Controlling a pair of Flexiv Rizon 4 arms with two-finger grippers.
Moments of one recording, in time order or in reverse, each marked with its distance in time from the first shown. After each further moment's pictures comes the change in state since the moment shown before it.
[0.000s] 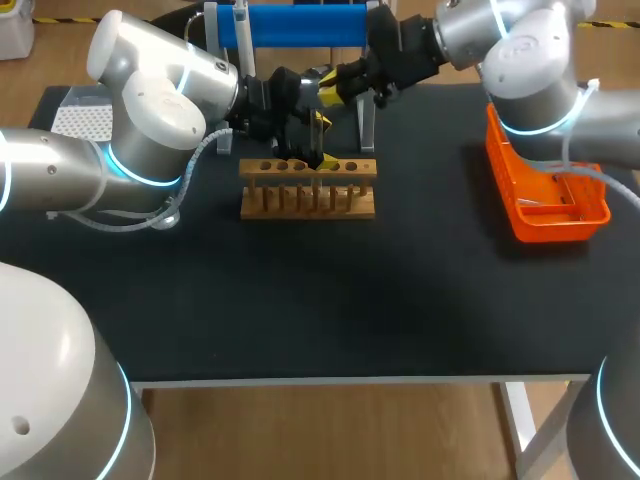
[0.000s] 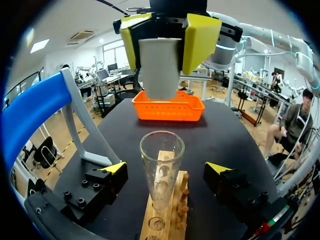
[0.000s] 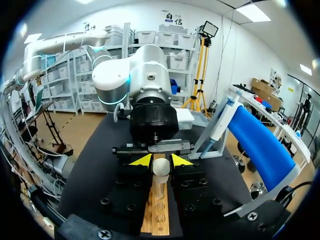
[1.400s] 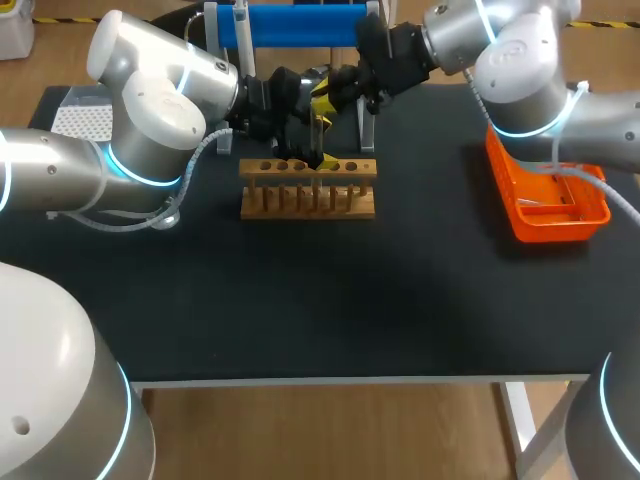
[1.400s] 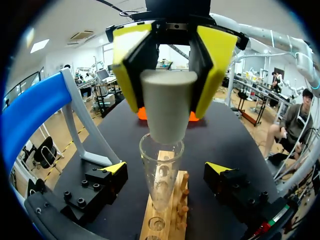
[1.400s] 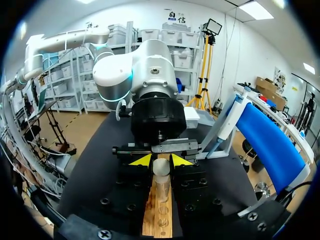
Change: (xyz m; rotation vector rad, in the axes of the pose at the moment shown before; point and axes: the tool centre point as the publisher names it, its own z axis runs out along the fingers) left arm 0.000 0.000 0.000 0.000 0.000 0.000; right arm 0.005 -0.006 0.015 0.006 0.036 0.001
